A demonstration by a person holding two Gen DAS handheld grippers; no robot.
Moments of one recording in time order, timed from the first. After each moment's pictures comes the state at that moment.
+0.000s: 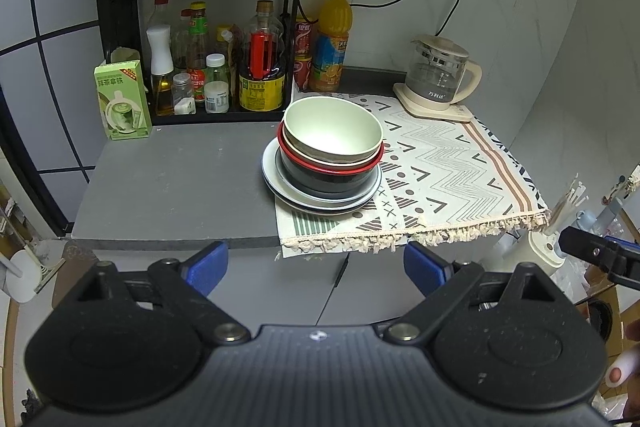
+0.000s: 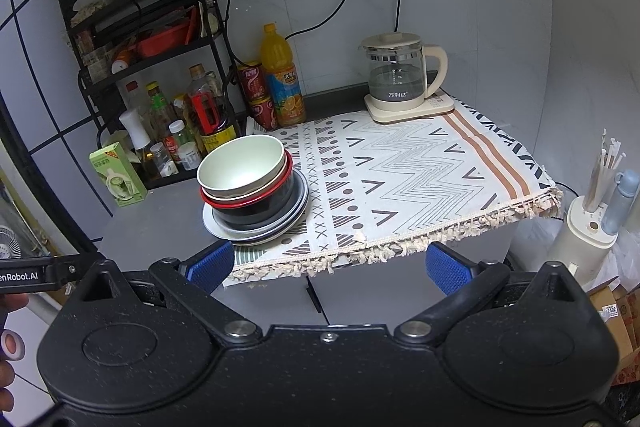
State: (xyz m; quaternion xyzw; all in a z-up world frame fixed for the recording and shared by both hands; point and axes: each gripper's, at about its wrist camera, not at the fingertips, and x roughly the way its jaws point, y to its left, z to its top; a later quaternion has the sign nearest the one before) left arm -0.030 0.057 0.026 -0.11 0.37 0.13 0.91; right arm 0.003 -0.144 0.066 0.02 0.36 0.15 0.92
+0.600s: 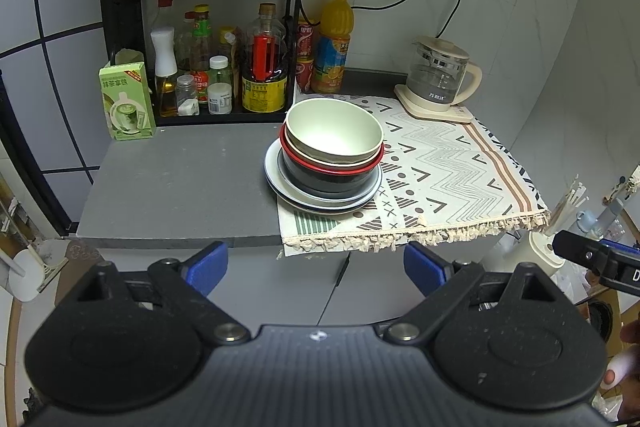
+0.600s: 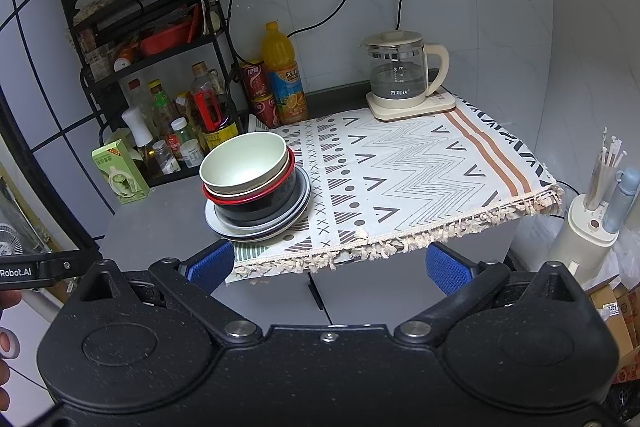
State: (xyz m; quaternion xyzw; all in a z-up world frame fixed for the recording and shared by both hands) left arm -0.036 0.054 0.031 -0.11 0.37 0.13 0.91; right arm -0.001 -0.143 0.066 0.03 0.36 0.15 0.92
